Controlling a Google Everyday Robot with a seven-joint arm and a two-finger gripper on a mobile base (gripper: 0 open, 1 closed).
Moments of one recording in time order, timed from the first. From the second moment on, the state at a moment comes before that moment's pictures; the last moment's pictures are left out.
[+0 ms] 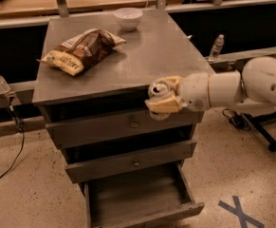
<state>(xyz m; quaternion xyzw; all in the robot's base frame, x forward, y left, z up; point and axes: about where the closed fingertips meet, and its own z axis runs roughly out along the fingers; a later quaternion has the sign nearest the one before) 0.562 -0.062 0.842 -0.51 0.65 0.29 0.48</state>
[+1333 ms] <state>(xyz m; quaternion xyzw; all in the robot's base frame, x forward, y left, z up) 0.649 -0.069 0.910 -0.43 0.70 0.28 0.49</state>
